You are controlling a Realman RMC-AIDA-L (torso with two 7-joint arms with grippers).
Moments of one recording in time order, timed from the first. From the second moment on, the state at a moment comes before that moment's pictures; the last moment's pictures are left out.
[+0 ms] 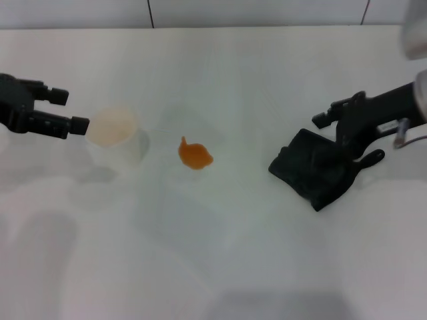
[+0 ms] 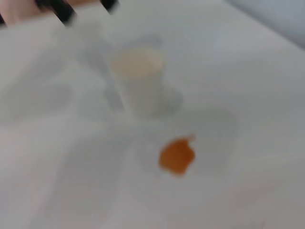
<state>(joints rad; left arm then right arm) -1.01 -1.94 2.85 -0.93 0.03 1.96 -1.40 0.55 2.01 -1.27 -1.26 -2.20 -1.46 2.04</state>
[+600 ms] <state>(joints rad) -1.02 -1.96 2.85 -0.92 0.03 1.96 -1.38 0.52 2.01 -1.40 -1.18 -2.26 -1.21 2.07</state>
